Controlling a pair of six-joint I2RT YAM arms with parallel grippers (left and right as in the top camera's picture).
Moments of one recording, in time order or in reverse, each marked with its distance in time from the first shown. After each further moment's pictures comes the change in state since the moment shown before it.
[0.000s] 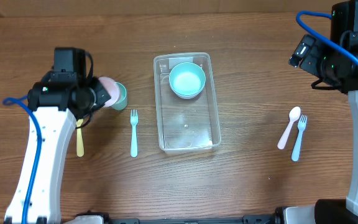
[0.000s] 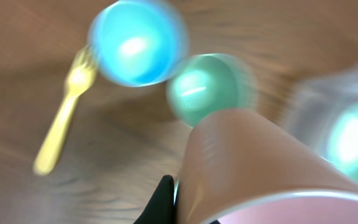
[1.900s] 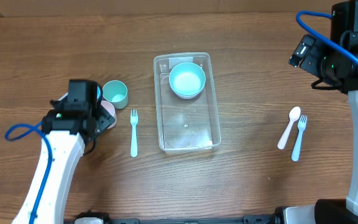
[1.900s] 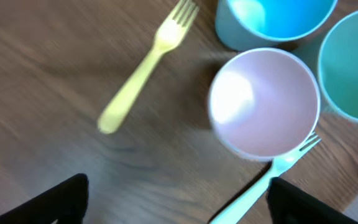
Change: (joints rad) left arm -0.016 -0.107 -0.324 0.066 -0.233 -0.216; right arm 0.000 0.000 0.000 0.000 0.000 0.000
